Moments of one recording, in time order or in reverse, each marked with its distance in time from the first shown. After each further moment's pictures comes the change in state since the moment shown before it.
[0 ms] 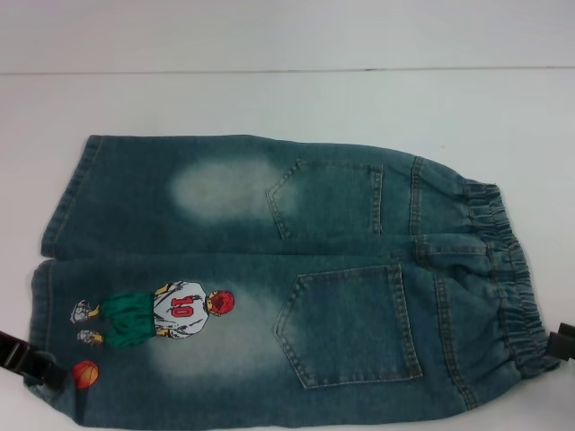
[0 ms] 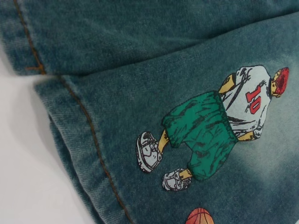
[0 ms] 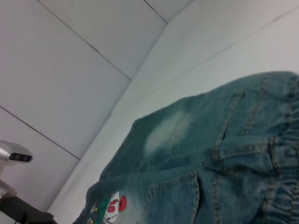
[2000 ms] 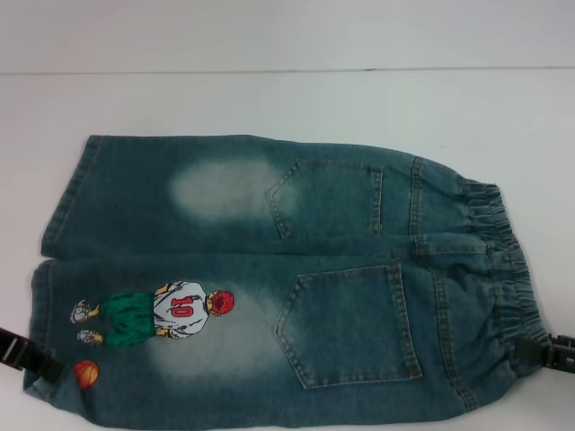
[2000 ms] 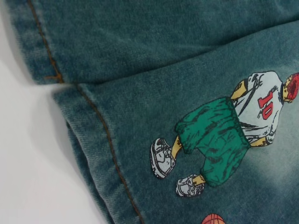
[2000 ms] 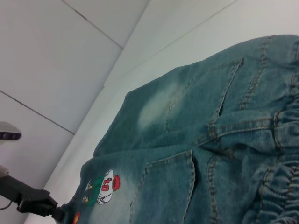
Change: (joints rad) left arm 0.003 0.002 0.000 0.000 0.000 -0.031 0.009; right arm 0.074 0.008 -0.019 0.005 -0.093 0.060 0.076
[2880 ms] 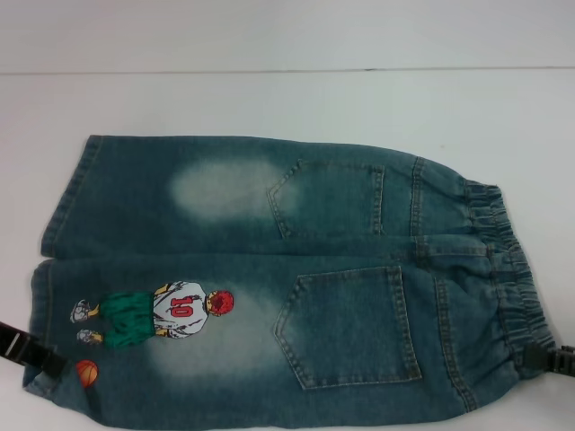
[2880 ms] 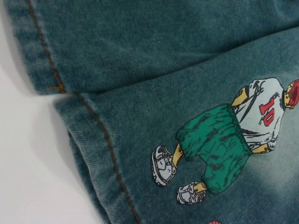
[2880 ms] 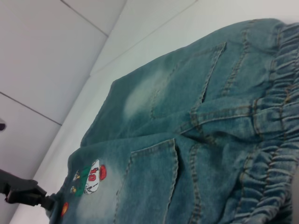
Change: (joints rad) left arm -0.007 -0.002 0.000 0.000 0.000 -0.009 -0.002; right arm 0.004 -0.010 0.004 -0.011 -0.045 0.015 0.039
